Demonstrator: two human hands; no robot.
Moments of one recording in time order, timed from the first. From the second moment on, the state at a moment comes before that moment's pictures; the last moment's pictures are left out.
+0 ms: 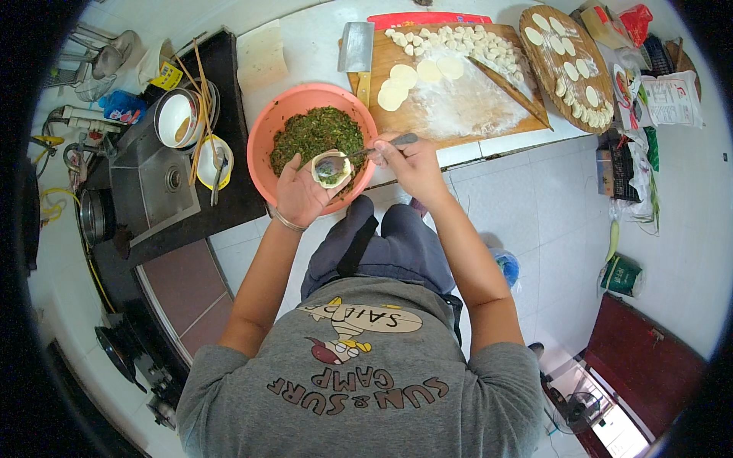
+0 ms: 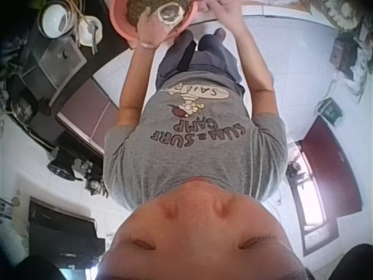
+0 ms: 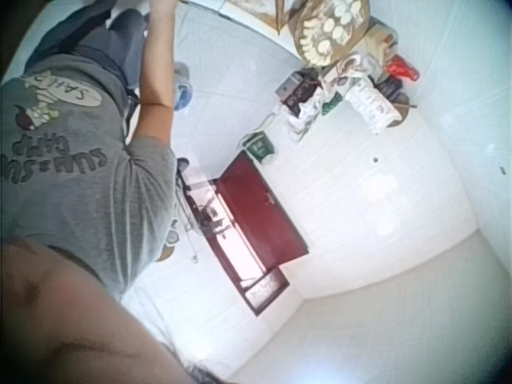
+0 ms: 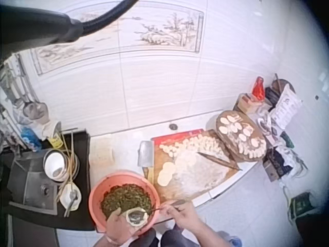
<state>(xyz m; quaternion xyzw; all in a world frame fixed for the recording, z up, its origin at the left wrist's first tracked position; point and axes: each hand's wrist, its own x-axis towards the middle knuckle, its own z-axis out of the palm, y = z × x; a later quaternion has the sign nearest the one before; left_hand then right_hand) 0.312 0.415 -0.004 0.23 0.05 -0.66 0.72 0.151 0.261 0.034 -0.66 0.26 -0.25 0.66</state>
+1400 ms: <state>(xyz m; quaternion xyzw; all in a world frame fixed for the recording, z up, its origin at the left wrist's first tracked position) 0.093 0.267 0.100 0.27 -0.15 -0.78 0.55 -0.083 0.188 0.121 -0.89 0.16 -0.35 0.26</state>
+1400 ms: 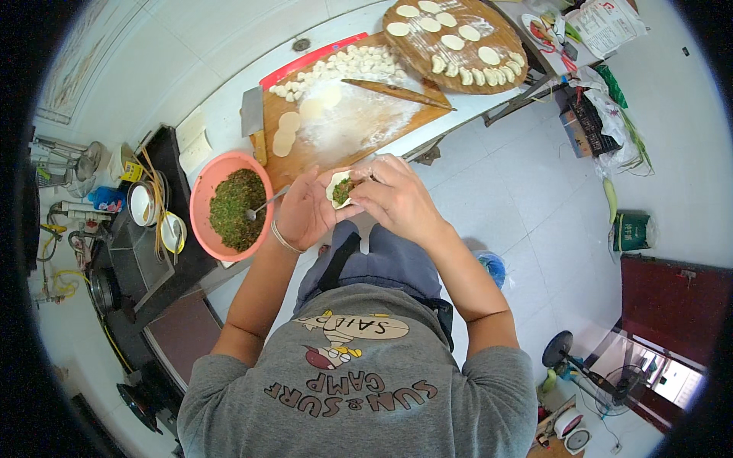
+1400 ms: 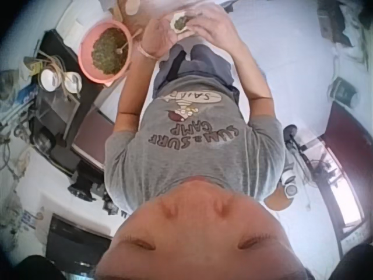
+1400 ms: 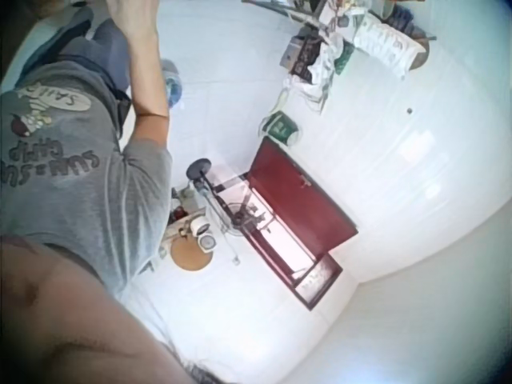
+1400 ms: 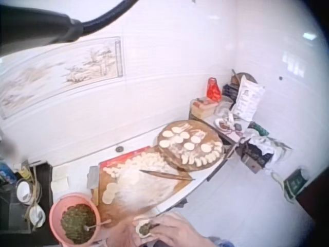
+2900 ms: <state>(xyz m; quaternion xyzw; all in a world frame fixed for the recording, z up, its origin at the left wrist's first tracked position) 0.065 0.198 0.136 0.28 -0.27 -0.76 0.52 -0.125 0.178 0.118 -0.60 0.41 -0.52 0.45</state>
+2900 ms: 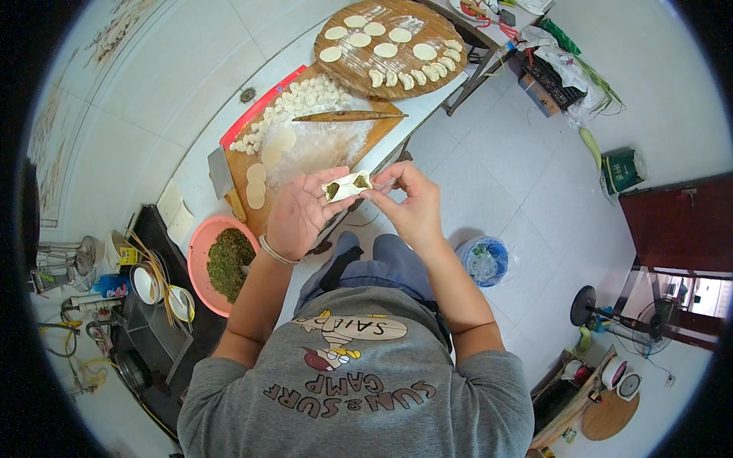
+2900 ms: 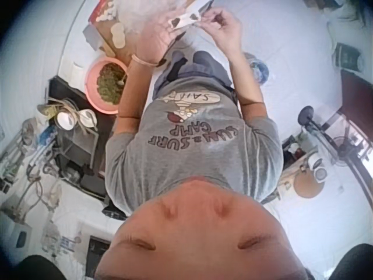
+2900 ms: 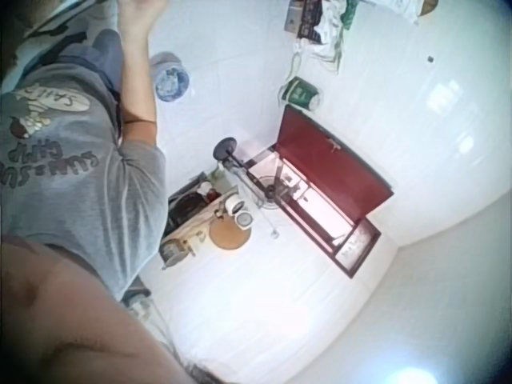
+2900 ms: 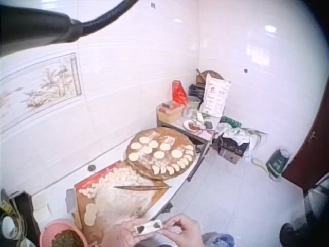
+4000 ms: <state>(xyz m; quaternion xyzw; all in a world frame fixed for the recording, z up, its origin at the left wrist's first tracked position) 0.055 0.199 0.129 0.33 -0.28 -0.74 0.51 -0.121 0.179 0.135 -0.67 0.52 -0.42 0.32</state>
